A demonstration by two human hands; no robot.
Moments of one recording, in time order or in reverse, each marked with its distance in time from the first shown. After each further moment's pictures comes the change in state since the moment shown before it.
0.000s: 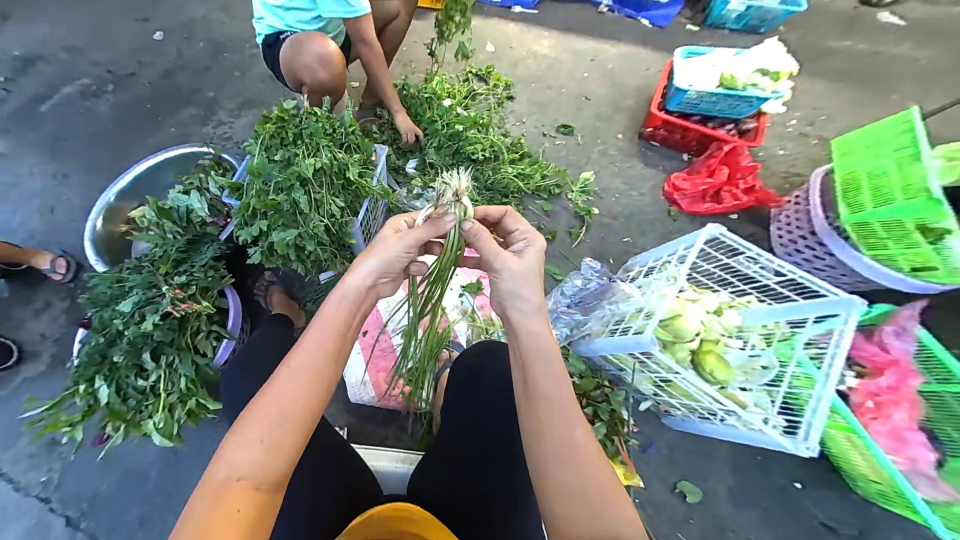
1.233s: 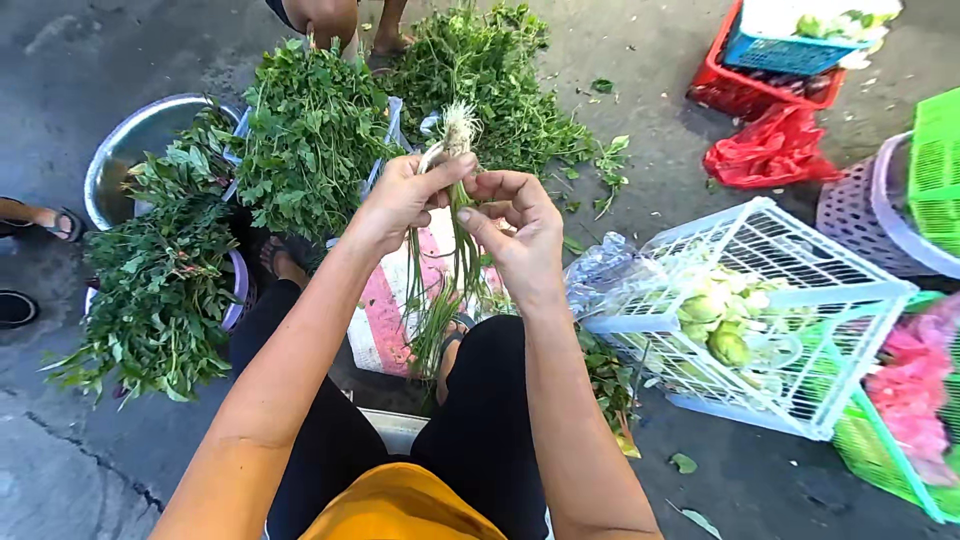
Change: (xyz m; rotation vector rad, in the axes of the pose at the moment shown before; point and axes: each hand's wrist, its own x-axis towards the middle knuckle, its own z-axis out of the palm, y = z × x) left_hand 0.006 0.008 -0.013 0.124 0.085 0.099; right_hand -0.013 0.006 0.004 -0.229 -0.119 -0.121
